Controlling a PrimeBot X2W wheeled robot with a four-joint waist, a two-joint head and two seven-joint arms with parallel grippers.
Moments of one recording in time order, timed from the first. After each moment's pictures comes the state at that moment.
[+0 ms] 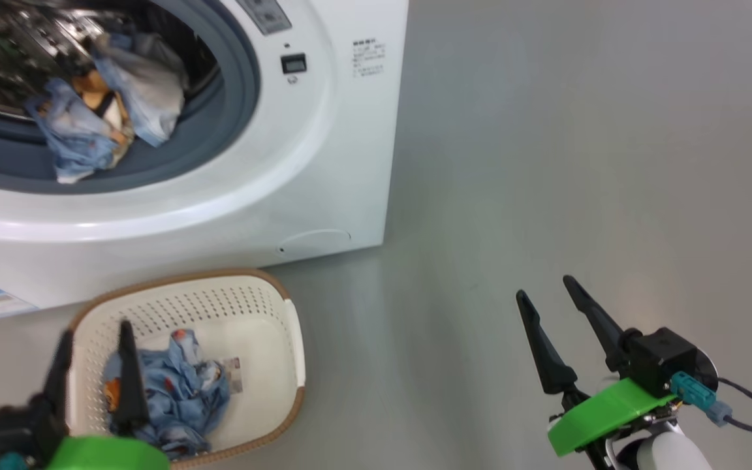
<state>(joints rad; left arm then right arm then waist) -0.02 0.32 -0.25 -0.03 -0.50 0.27 -0.18 -0.13 -0.05 0.10 0.09 0.17 0.13 -0.16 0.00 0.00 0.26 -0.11</state>
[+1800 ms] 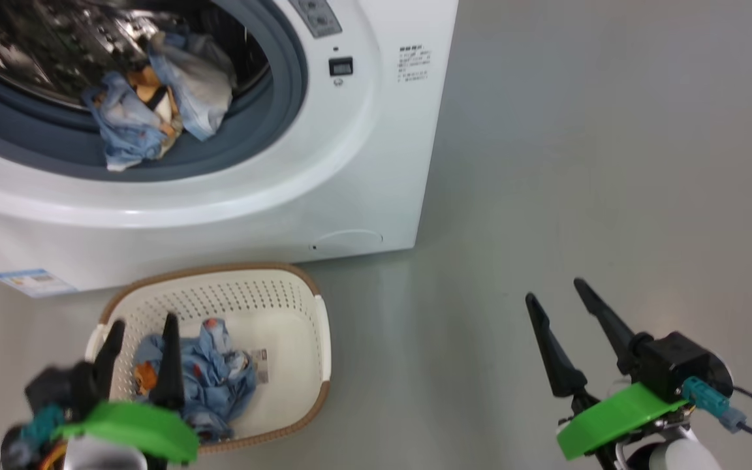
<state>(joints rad) -0.10 0.30 -0.32 0.07 -0.56 0.22 -0.11 -0.07 -0.05 0.09 0.01 0.15 0.13 -0.11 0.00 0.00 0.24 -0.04</state>
